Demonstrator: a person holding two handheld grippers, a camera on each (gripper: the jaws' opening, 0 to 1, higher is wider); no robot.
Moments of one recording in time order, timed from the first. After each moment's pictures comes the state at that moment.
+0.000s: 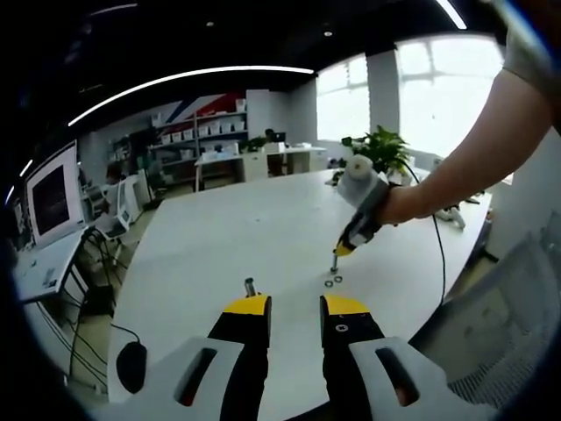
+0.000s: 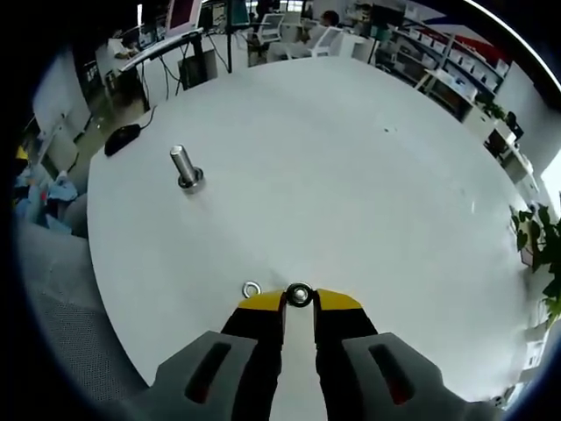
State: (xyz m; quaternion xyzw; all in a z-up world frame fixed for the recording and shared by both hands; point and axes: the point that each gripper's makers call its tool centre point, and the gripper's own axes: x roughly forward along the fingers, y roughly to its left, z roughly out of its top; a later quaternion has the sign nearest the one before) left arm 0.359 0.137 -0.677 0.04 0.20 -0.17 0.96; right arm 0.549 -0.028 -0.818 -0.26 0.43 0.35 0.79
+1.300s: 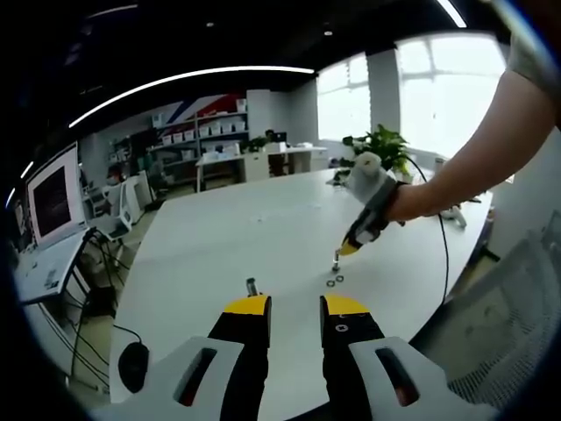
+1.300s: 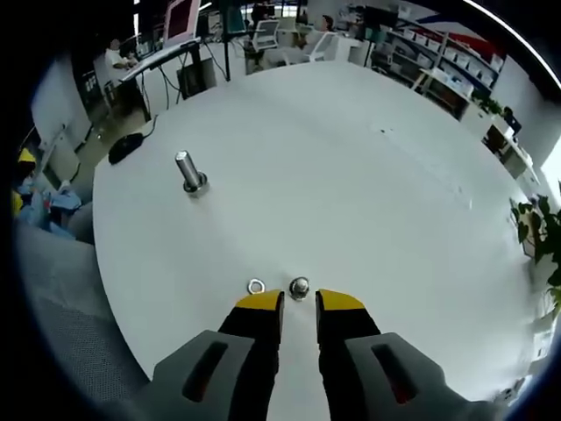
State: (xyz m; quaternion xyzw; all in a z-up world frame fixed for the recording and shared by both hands) left arm 0.358 0.137 -0.677 0.05 0.20 -0.17 0.96; right arm 0.541 -0.031 -0.805 -0.23 0.41 0.36 0.81
